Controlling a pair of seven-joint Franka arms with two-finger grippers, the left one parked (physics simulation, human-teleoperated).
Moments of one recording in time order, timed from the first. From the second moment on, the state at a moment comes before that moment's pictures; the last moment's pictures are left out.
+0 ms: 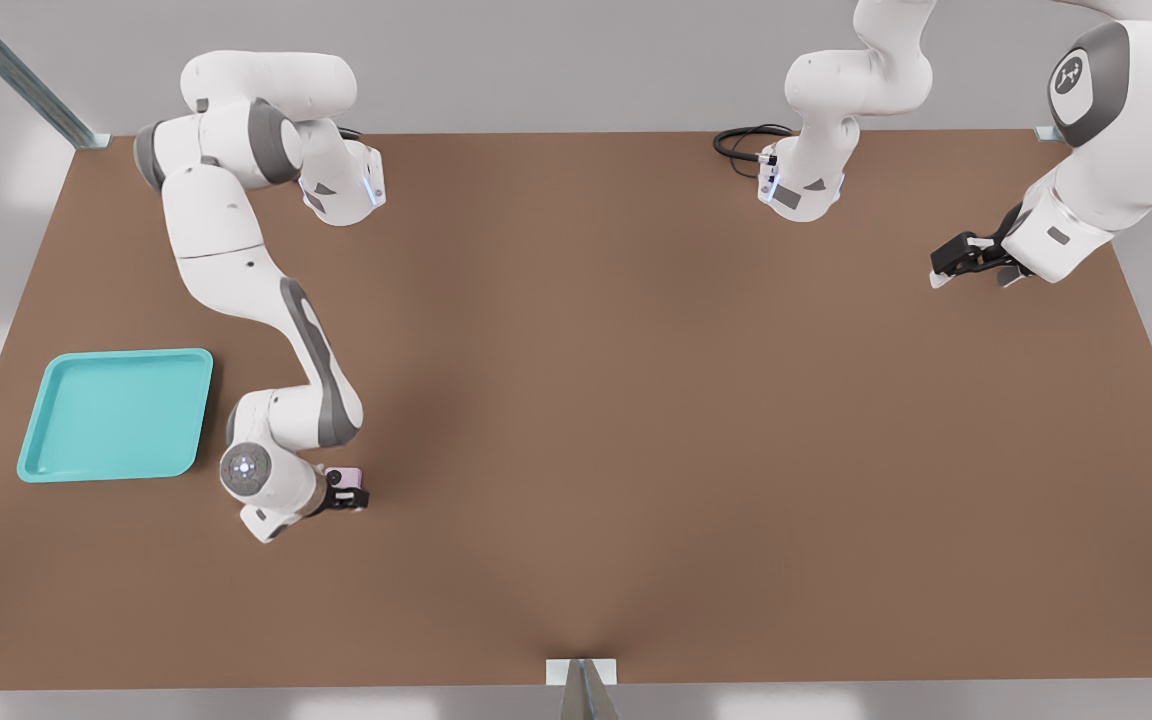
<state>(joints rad) 0.08 0.80 0.06 -1.51 -0.02 2.29 0.12</state>
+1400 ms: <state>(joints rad) -0.49 0.49 0.13 -1.83 -0.12 2.25 0.07</state>
